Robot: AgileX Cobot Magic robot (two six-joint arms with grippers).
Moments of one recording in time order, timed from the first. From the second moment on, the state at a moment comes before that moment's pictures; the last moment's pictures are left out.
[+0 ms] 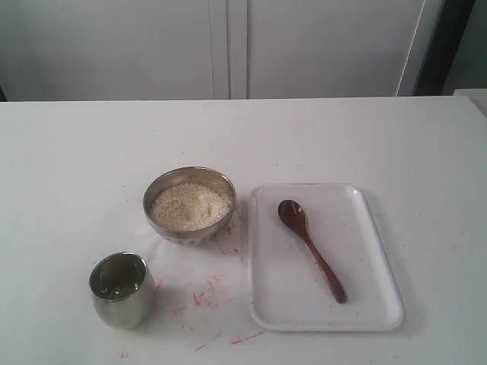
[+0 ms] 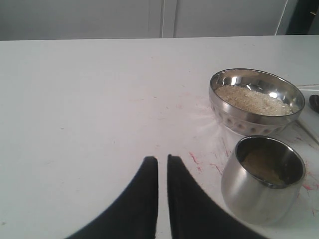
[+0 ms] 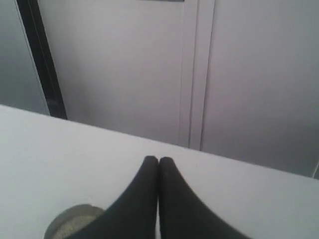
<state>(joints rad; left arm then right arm) -0.09 0.00 0.01 -0.16 0.08 -0.02 0.41 0.81 -1.18 -0.28 0.63 0.32</state>
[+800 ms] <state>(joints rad) -0.09 0.00 0.01 -0.16 0.08 -0.02 0.41 0.16 -0.87 -0.20 0.58 0.24</state>
